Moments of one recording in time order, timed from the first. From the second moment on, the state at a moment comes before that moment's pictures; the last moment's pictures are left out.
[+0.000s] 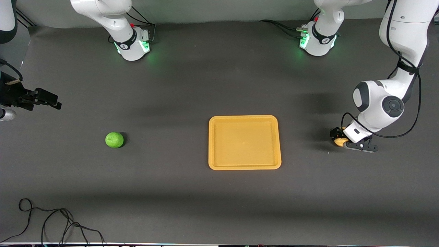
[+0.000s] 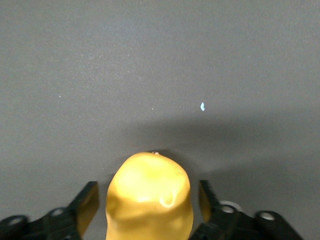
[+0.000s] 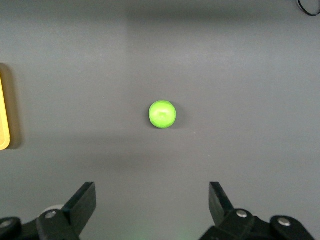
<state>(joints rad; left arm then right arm) 0.10 0.40 -0.04 -2.23 0.00 2.68 0.25 0.00 0.04 -0.06 -1.58 0.01 1.57 -0.05</state>
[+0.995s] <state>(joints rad) -0.35 0.30 -0.07 -2.13 0.00 2.46 -0.53 0.00 0.04 -0.06 -1.58 0.01 1.57 -0.05</state>
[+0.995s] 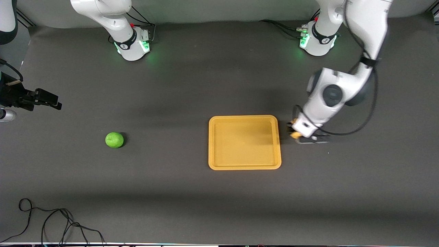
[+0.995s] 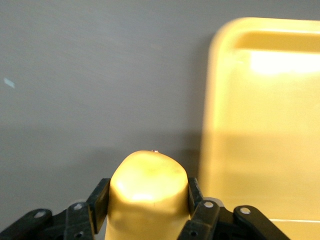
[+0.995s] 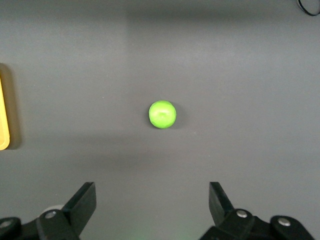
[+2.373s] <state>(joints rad) -0.53 0.61 -0.05 -1.86 0.01 2.59 -0.93 0.00 0.04 -0.06 -1.58 0.01 1.57 -0.05</state>
